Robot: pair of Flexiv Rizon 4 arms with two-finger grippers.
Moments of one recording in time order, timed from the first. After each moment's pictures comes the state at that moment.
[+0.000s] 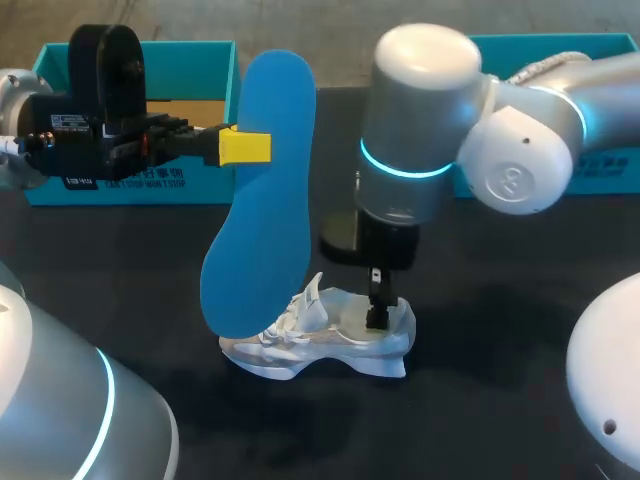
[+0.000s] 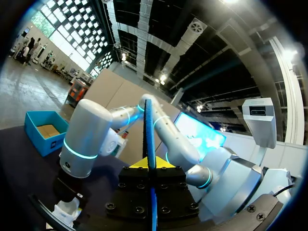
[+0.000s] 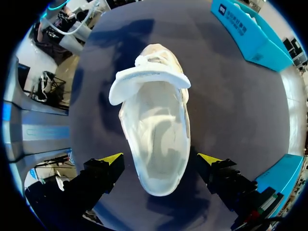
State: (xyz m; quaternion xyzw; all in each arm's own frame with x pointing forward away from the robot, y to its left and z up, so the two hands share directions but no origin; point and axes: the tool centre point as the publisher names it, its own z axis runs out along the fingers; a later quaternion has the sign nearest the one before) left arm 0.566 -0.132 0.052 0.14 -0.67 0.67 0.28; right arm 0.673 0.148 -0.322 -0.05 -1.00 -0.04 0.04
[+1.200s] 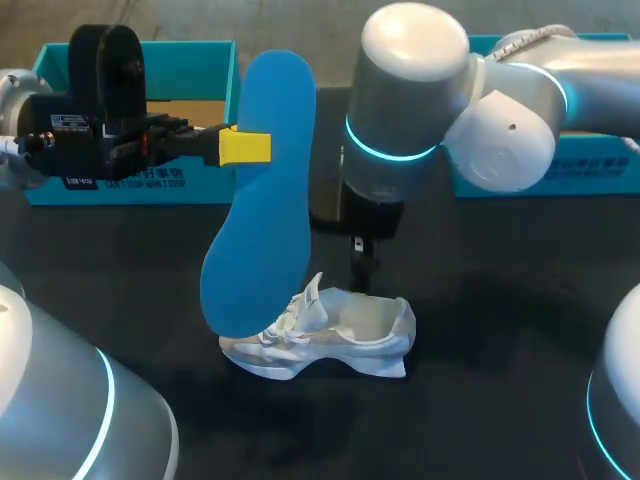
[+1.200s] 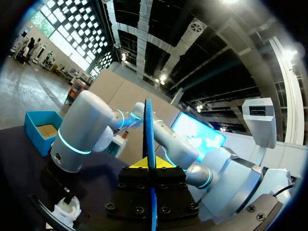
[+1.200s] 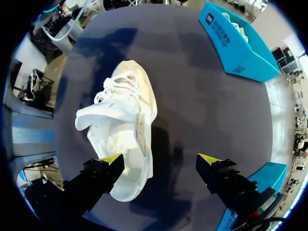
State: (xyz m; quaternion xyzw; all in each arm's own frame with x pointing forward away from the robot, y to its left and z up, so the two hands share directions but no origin) left arm 0.566 -0.132 0.052 0.14 -0.67 0.67 0.28; right arm 0.732 0.169 -0.309 -0.05 -1.00 -0.06 -0.03
